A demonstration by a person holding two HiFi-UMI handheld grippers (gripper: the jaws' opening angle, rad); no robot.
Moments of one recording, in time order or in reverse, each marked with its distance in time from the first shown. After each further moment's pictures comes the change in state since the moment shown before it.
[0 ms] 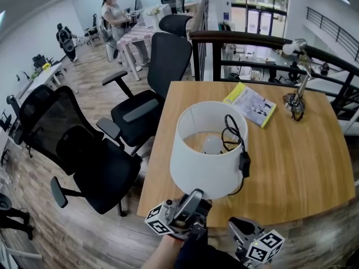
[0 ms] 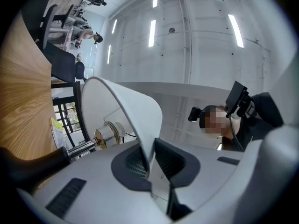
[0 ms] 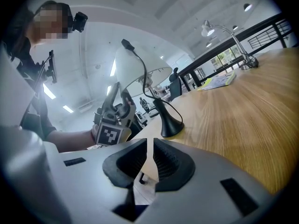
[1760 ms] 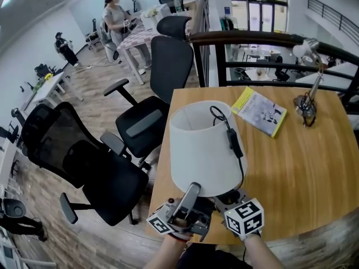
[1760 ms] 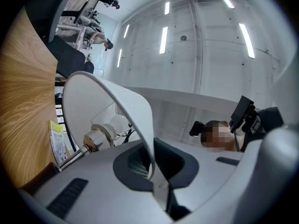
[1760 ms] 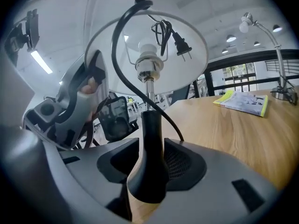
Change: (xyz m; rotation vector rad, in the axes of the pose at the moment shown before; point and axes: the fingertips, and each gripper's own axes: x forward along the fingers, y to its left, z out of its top) left arm 0.046 0.067 0.059 -0.098 -0.079 0.043; right arm 0.170 -0.055 0.104 -0.230 0.129 -0.079
